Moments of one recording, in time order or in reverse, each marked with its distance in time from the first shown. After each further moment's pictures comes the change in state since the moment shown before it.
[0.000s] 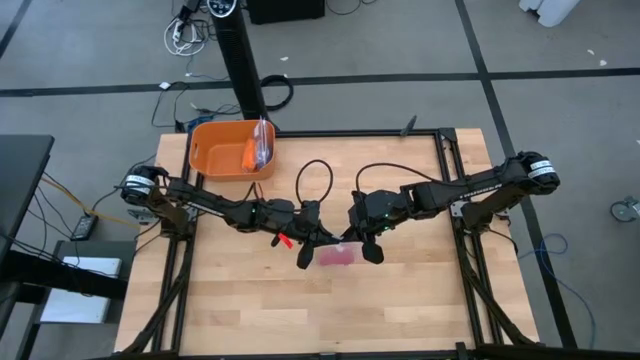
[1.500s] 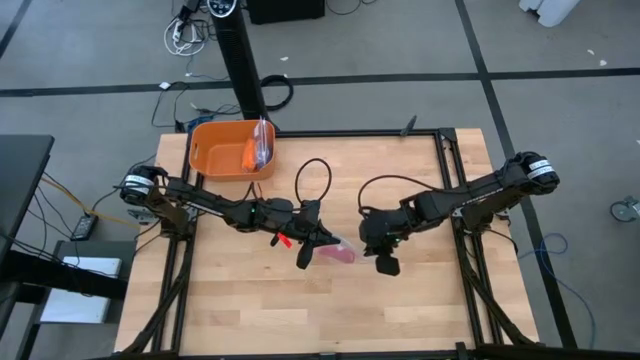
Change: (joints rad) left arm 0.000 -0.005 0.002 0.016 0.010 0.004; right arm 0.093 0.003 -0.004 -0.302 -0.024 0.132
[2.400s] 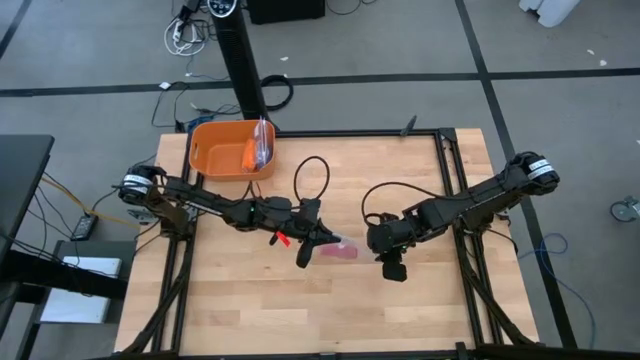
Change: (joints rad) left arm 0.000 -0.004 0.003 0.011 0.004 0.000; right arm 0.072 -0.001 -0.004 -0.117 0.081 0.089
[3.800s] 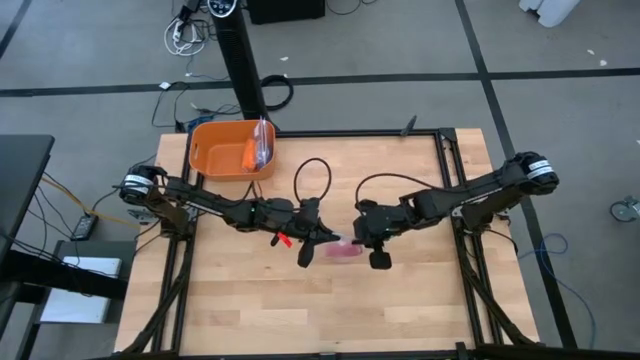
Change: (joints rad) left arm 0.000 0.005 -0.003 -0.034 -0.040 0.047; right arm -0.098 0.002 0.004 0.262 0.066 -0.301
